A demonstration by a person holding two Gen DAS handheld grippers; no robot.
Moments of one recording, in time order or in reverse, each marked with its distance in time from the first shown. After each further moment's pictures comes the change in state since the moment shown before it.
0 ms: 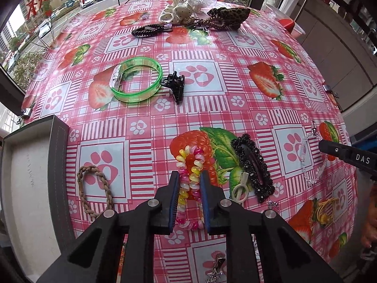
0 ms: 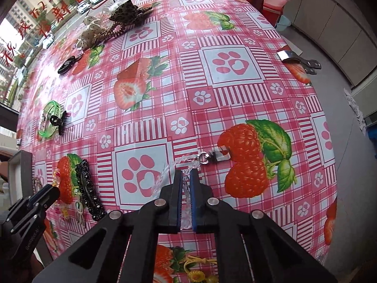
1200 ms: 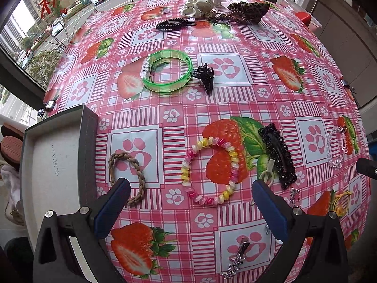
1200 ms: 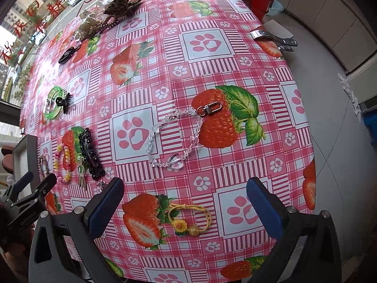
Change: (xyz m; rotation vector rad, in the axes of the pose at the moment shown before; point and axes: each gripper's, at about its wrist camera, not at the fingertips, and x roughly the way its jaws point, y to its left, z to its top) left arm -0.002 0.012 -0.004 0.000 0.053 0.138; right arm -0.031 -0.024 -0.028 0.032 0.102 -0.031
